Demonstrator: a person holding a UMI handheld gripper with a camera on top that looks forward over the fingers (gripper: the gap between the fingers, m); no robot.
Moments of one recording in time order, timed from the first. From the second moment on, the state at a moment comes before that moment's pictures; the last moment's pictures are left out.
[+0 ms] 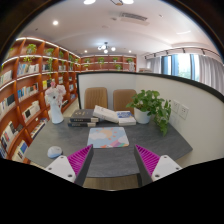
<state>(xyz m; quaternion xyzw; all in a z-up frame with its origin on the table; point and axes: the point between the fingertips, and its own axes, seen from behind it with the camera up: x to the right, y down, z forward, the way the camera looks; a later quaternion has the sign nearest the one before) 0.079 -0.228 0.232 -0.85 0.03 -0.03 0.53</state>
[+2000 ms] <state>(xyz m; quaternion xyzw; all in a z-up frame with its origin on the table) -0.313 -0.011 -0.018 -0.92 -0.10 0.03 0.38</state>
